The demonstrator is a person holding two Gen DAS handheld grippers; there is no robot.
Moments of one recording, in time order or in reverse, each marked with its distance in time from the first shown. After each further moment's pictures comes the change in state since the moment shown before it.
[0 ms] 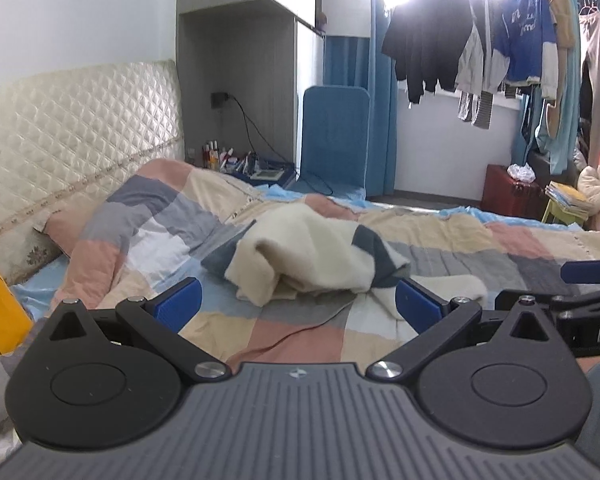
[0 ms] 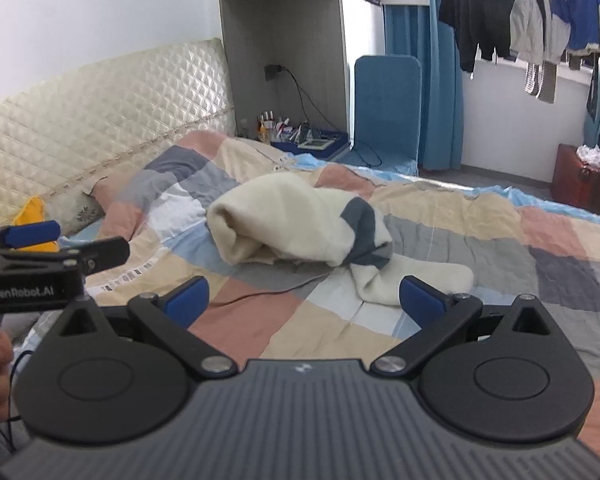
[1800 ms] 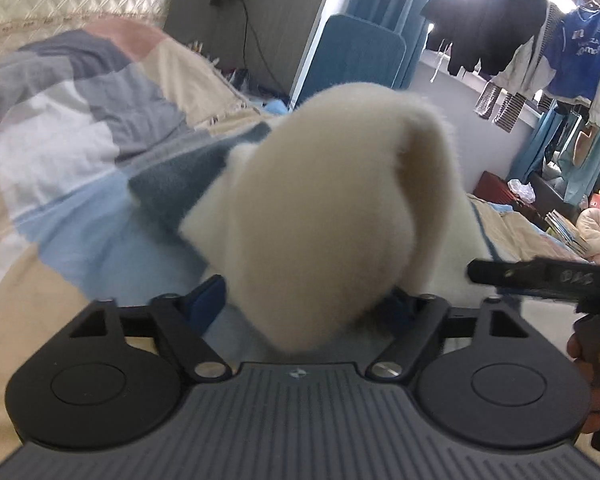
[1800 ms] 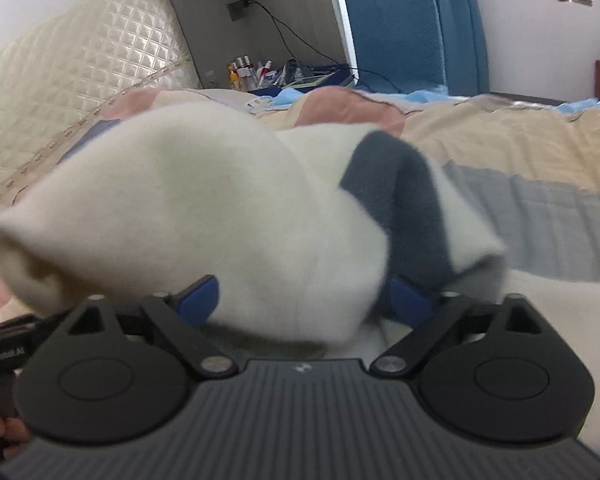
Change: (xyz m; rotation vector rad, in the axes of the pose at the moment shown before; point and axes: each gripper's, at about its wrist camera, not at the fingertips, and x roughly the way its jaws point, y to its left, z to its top) left arm 0.405 0.114 -0.080 -0.248 0.109 -0.177; right arm 0.359 -0.058 -0.002 0.167 0.126 0.078
